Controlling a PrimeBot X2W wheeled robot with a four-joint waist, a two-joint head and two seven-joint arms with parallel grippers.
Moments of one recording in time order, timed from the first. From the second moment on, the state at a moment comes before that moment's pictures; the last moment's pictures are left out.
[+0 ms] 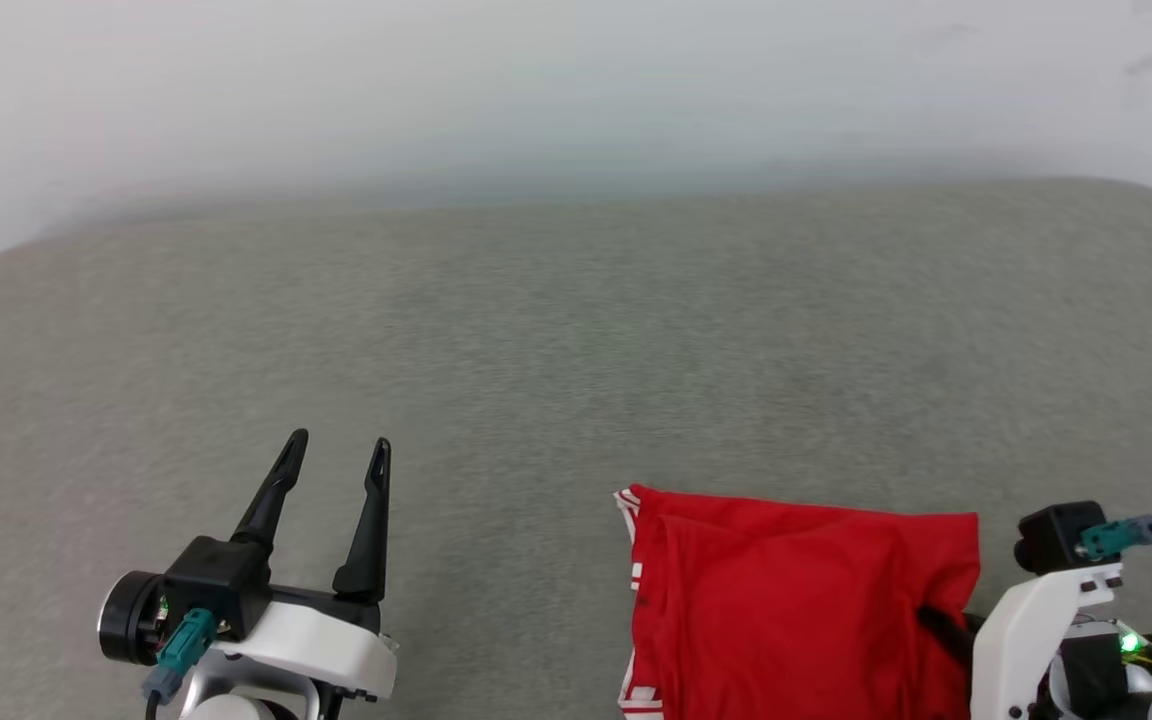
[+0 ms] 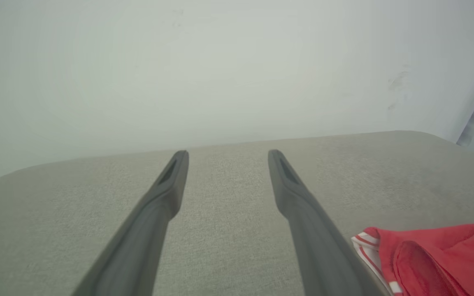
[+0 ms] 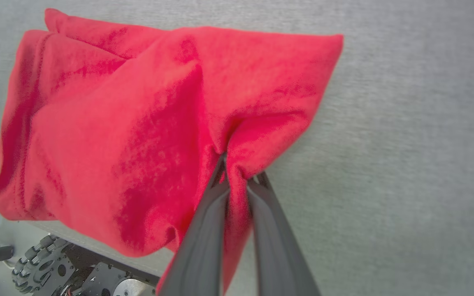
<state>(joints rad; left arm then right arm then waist) -0.06 0.27 -0.24 0.04 -0.31 0.04 -0.26 -0.02 -0.25 0.07 0.05 0.46 0.13 0.70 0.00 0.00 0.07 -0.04</state>
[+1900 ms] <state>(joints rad) -0.35 0.29 -0.29 -0.02 -0.30 -0.03 -0.26 -0.47 -0.32 -0.54 0.24 -0.02 0.13 0.13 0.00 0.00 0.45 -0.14</state>
